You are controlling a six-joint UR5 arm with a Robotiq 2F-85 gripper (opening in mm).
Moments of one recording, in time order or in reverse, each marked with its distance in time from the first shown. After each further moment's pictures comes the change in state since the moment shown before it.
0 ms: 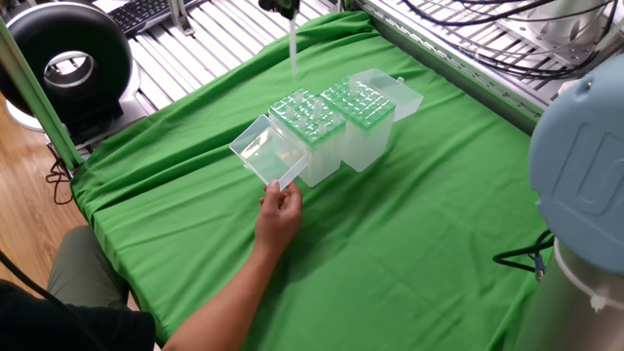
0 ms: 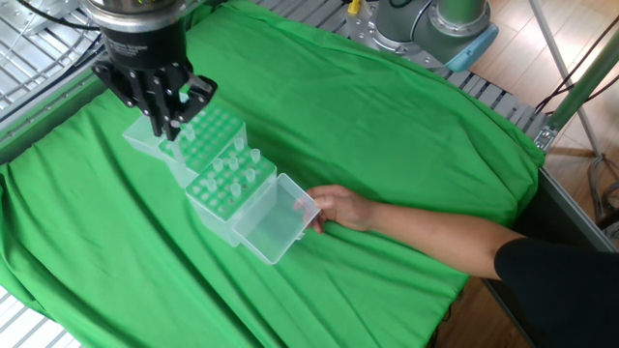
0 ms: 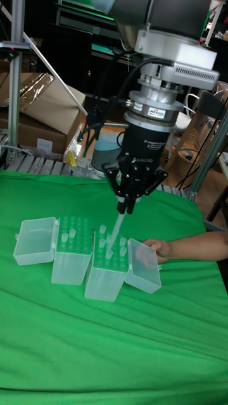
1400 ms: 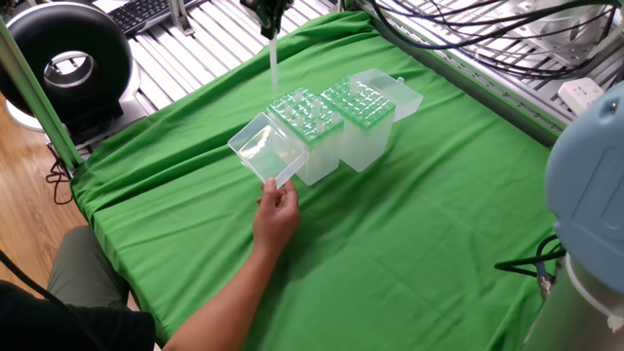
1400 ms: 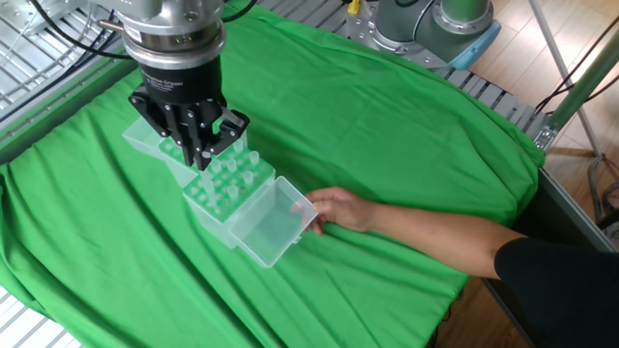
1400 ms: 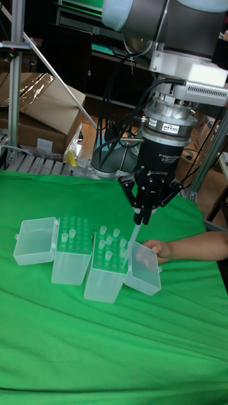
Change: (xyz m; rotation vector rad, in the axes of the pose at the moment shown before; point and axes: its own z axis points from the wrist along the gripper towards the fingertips) arm -0.004 0.030 0.020 -0.009 -0.004 0.062
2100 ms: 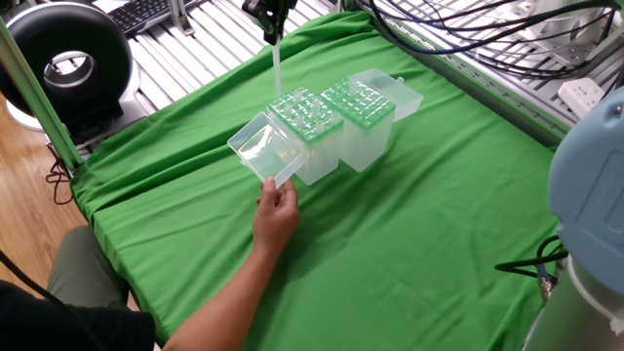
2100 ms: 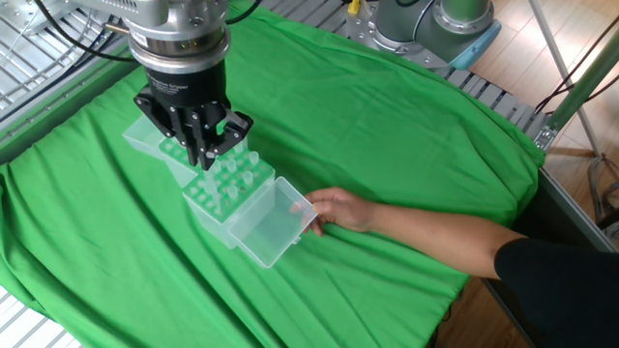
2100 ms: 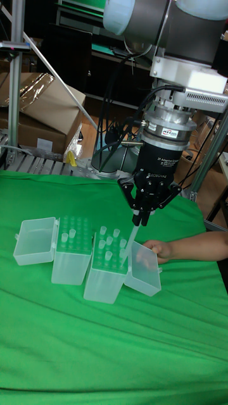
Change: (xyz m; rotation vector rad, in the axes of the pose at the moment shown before) arm 0.004 0.001 0.007 0.004 0.011 0.003
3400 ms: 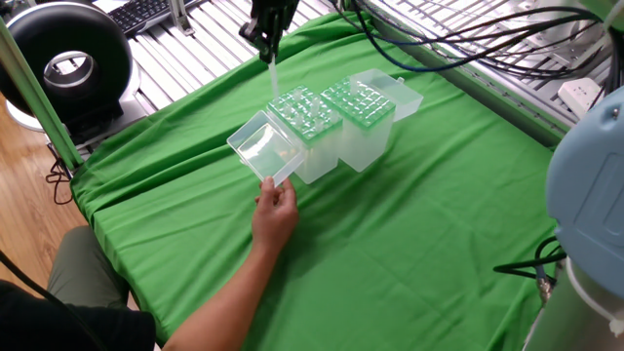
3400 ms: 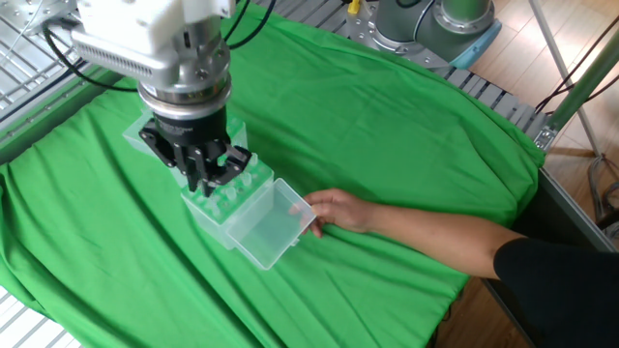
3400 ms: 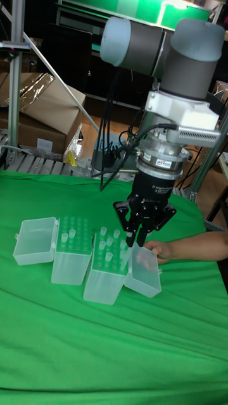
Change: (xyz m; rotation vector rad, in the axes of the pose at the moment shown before) arm -0.001 0.003 0.055 0.003 0.018 -0.015
